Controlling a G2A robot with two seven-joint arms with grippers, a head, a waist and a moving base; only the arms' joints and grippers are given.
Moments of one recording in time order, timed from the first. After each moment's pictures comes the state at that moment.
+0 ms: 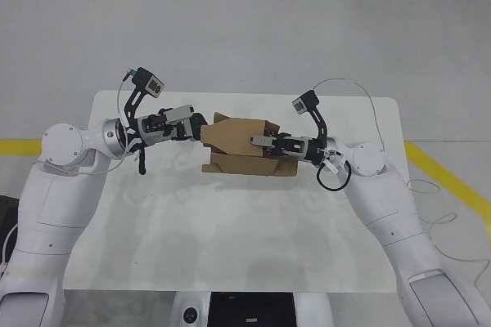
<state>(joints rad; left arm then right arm) 0.87 -0.99 -1.30 -1.48 -0.63 -0.18 -1.16 -0.75 -1.30 1.06 -1.12 0.45 -0.53 1.13</state>
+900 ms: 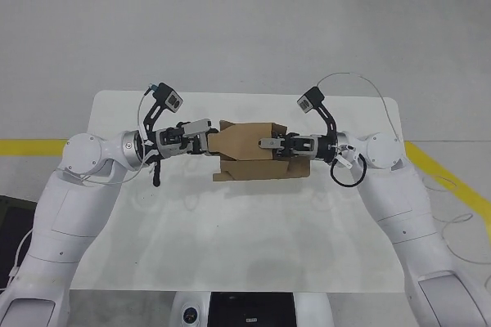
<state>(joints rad) 0.91 -1.00 -1.23 -1.53 -0.65 -0.15 -1.12 -0.74 -1.26 1.11 -1.19 0.43 -0.38 1.24</state>
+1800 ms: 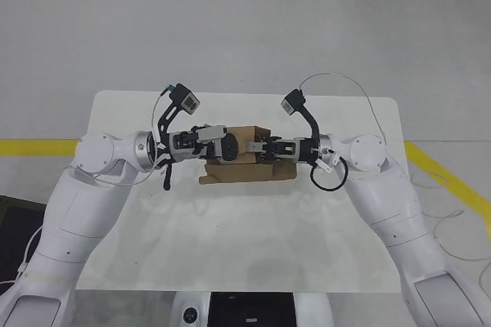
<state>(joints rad) 0.88 -1.02 -1.18 -1.57 -0.67 -0.13 -1.13 -0.74 -1.27 1.03 -1.26 0.35 -0.36 1.13</state>
